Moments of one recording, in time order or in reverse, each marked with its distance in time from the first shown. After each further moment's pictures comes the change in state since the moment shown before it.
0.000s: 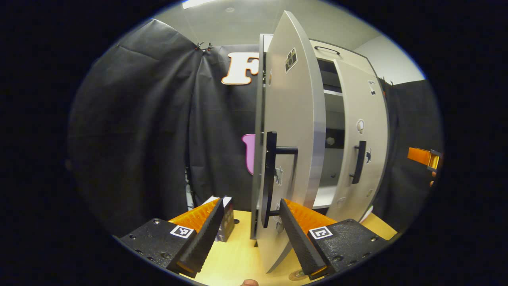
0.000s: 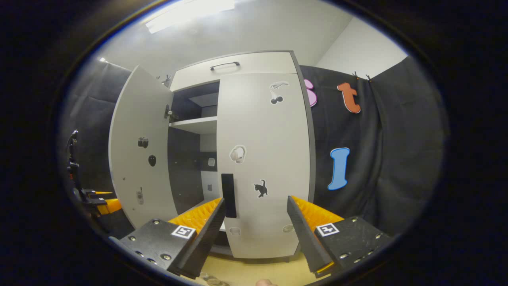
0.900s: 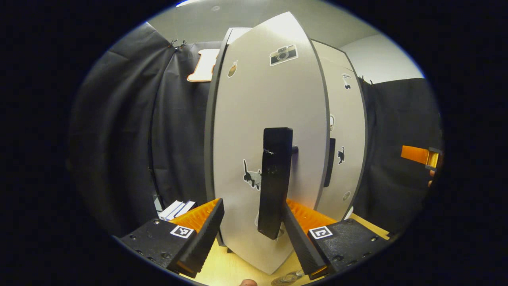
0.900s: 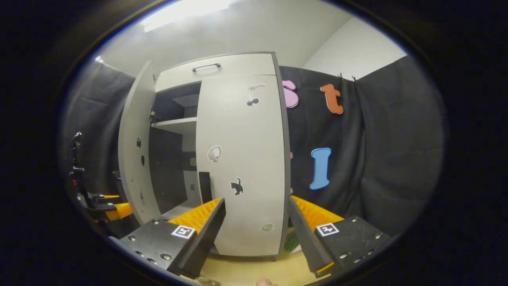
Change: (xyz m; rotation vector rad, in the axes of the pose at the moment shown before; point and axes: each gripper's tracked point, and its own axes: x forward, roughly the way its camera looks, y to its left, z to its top) left arm 0.047 -0.080 -0.001 0.010 -0.011 -0.172; right arm -0.009 -0.049 0.003 -0.001 -0.008 -0.105
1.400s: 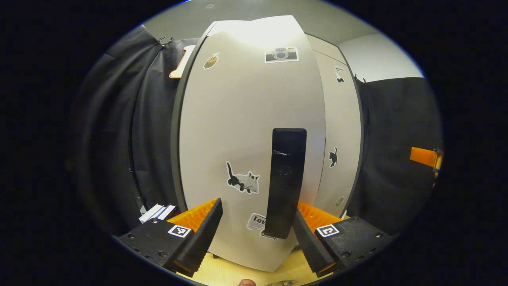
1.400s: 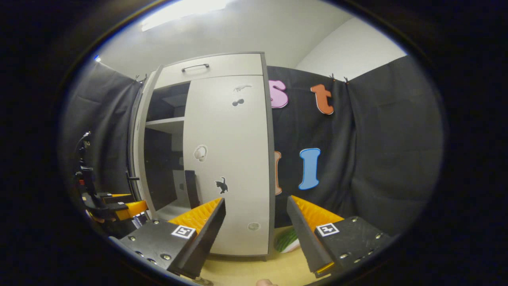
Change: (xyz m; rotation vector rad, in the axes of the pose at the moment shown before) left arm 0.056 -0.043 0.002 0.001 0.008 -0.065; right arm -0.006 -0.041 0.002 -0.003 0.000 -0.074
